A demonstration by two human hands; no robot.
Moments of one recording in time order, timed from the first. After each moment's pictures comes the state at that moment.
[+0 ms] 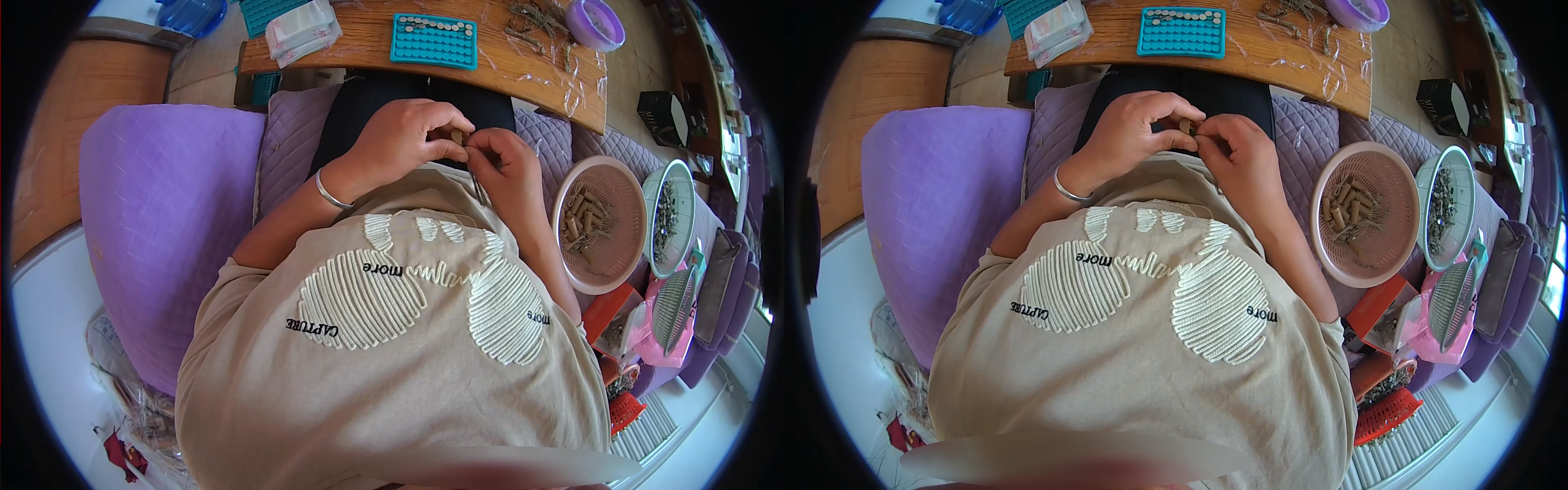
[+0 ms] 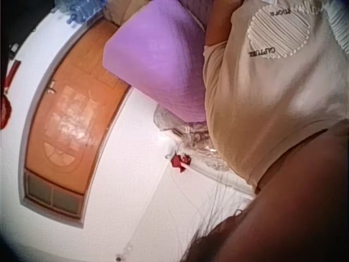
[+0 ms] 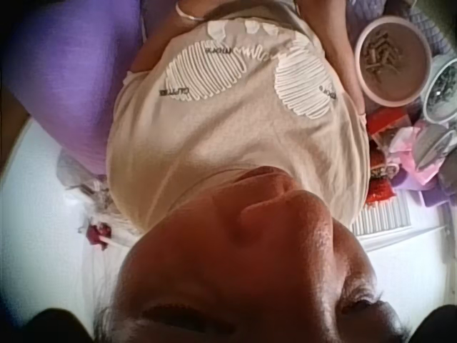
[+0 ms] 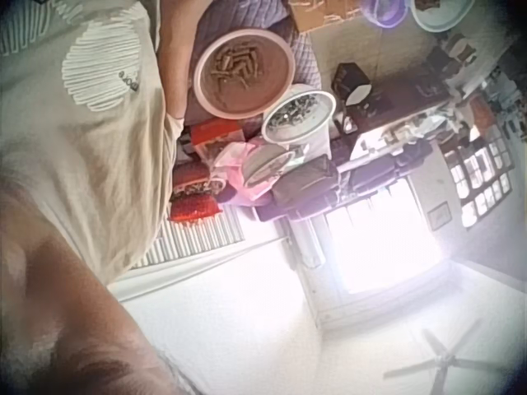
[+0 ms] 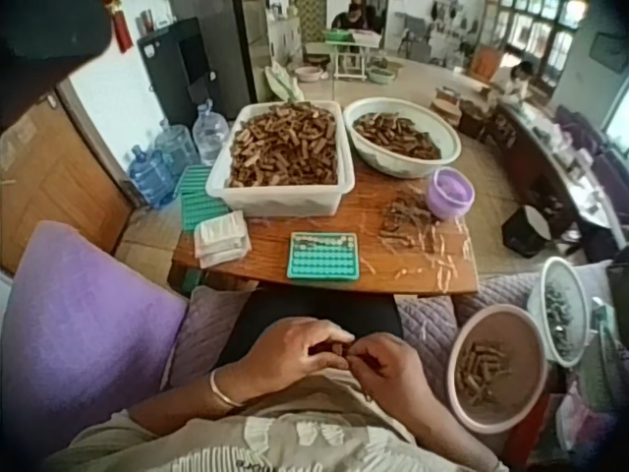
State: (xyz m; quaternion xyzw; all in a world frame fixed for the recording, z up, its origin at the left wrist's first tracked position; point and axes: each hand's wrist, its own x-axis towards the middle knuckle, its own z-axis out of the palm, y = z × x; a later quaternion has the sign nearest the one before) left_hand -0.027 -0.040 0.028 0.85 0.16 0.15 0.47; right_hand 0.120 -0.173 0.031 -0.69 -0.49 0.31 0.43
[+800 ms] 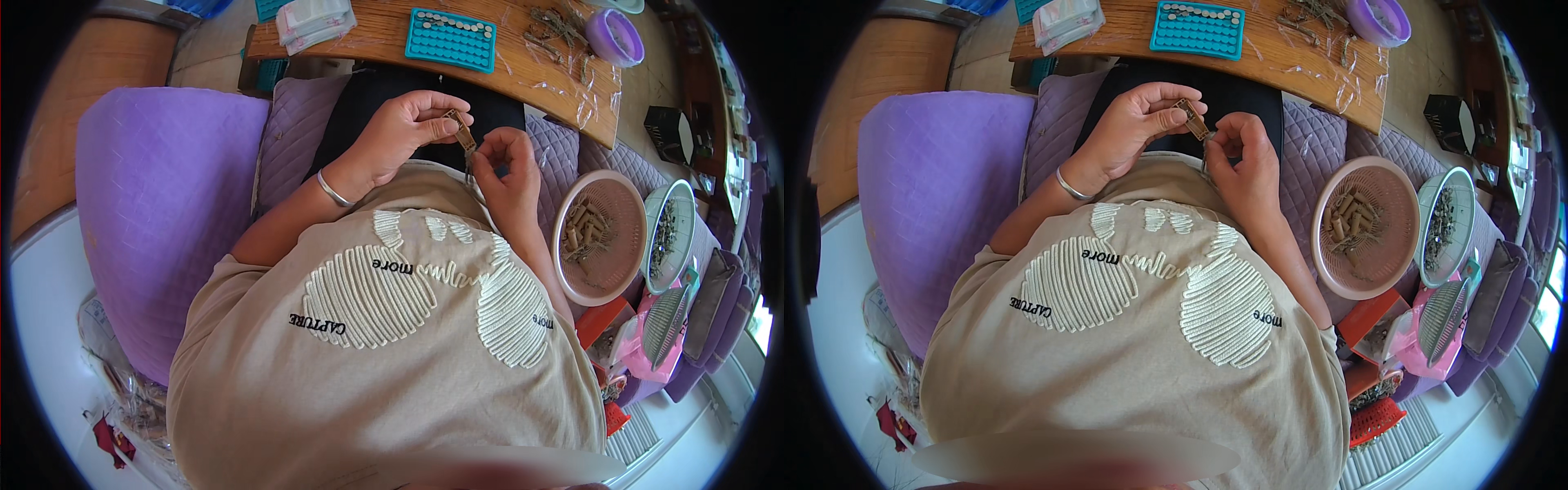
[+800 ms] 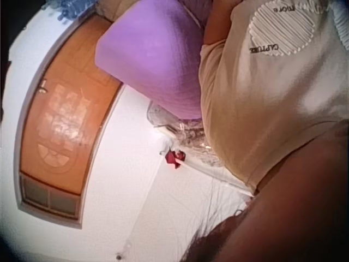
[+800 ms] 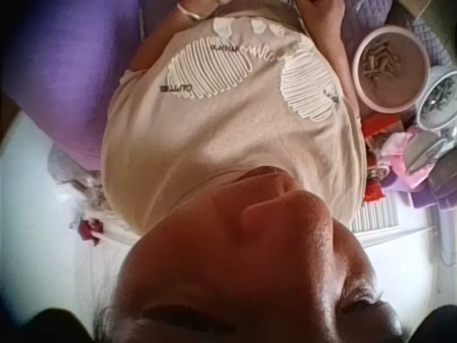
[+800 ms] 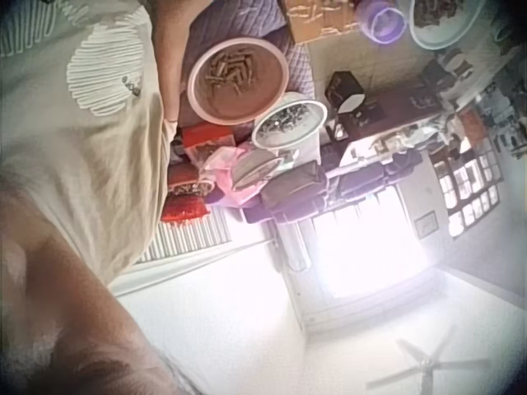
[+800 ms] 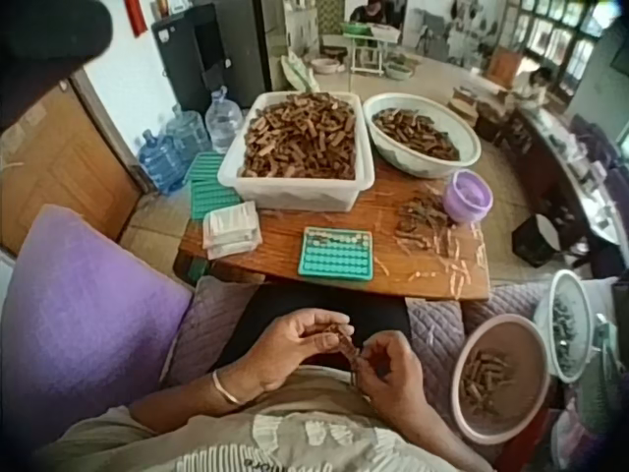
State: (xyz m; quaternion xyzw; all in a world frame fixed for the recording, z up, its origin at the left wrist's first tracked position) left_hand -0.033 -0.041 -0.001 0.44 0.26 0.19 0.84; right_hand 0.107 -0.168 0.011 -0.71 -0.46 0.25 0.47
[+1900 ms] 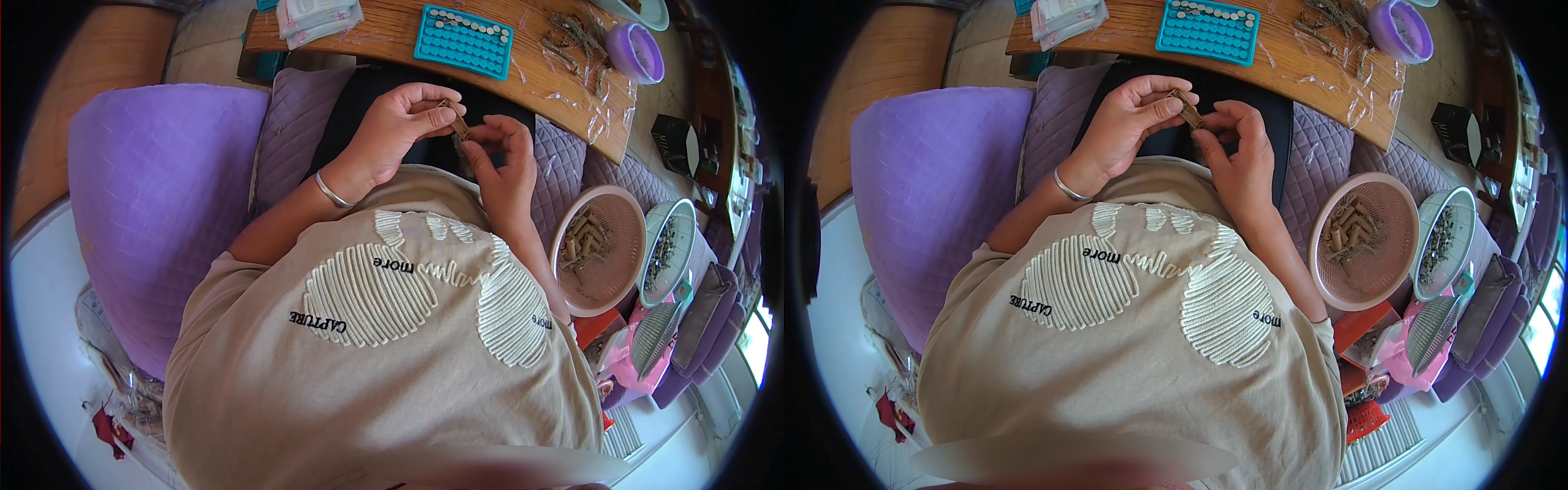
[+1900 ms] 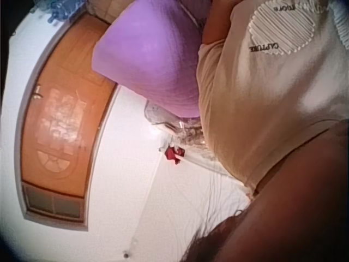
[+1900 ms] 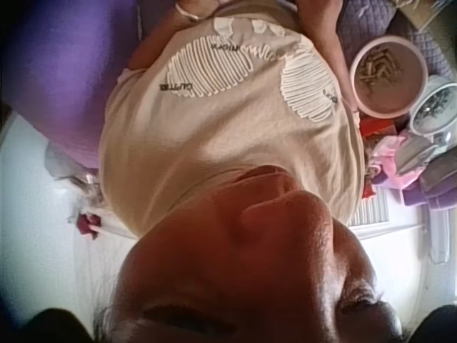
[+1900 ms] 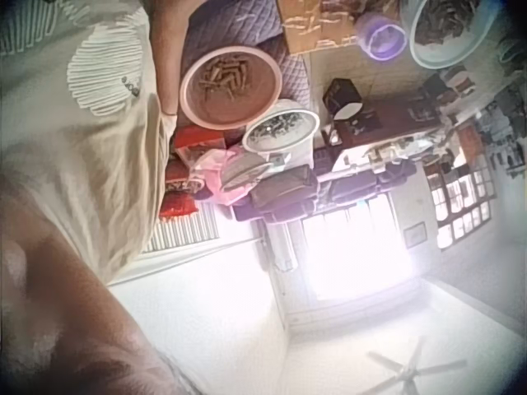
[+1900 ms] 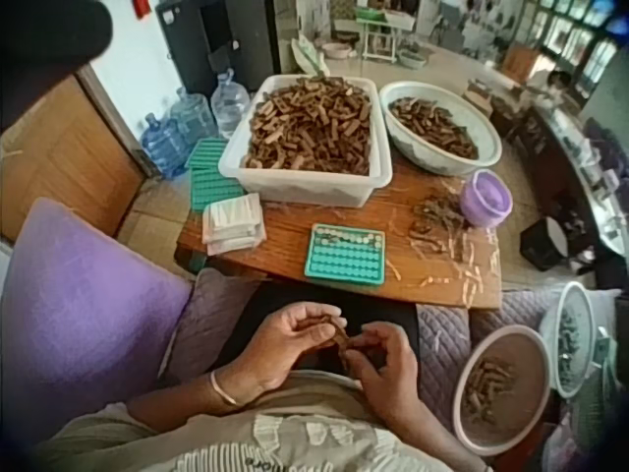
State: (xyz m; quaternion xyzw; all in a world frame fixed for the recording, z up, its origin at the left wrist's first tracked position) left_hand -0.032 -0.026 -0.013 0.38 0.31 0.23 0.84; right_hand 0.109 -0.135 -0.007 -0.69 -0.48 0.21 0.49
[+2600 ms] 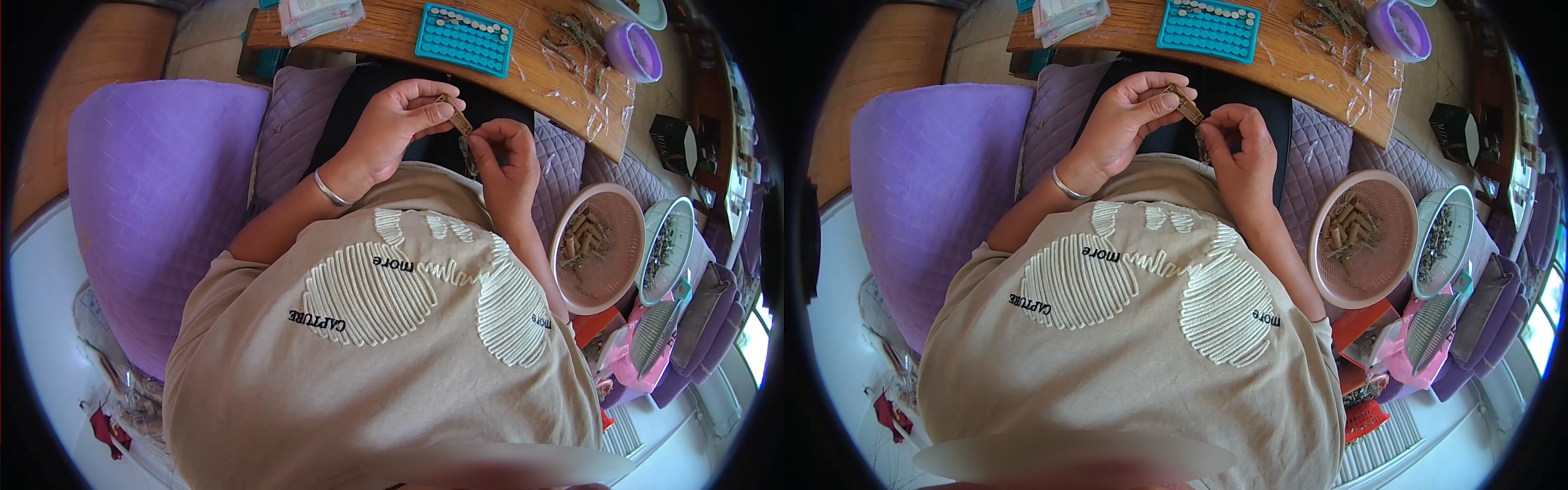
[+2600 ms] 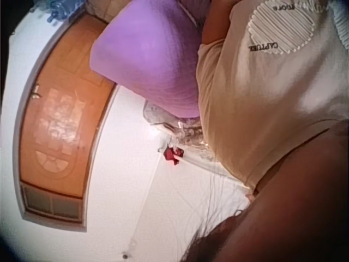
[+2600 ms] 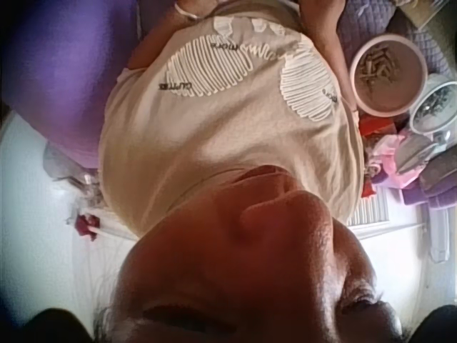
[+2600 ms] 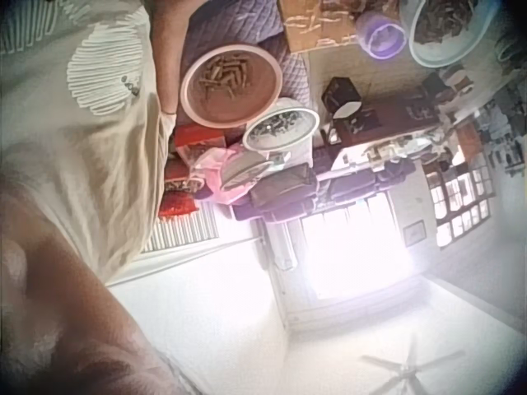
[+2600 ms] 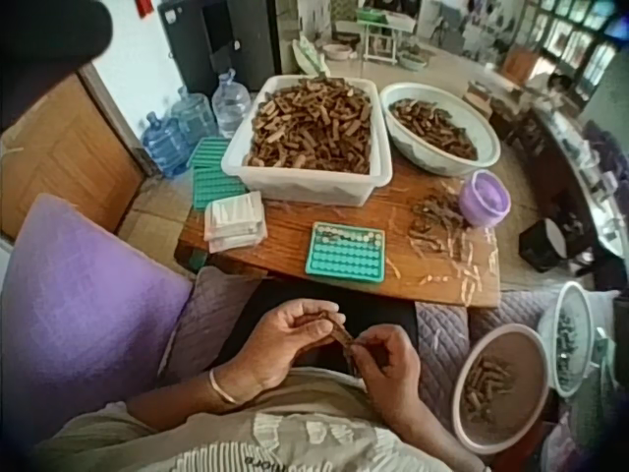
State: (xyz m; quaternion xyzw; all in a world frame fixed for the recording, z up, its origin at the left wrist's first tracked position) left_hand -0.036 -0.028 -0.009 0.37 0.31 0.25 0.84; right_hand 0.107 -0.140 -0.013 -0.67 -0.43 0.28 0.54
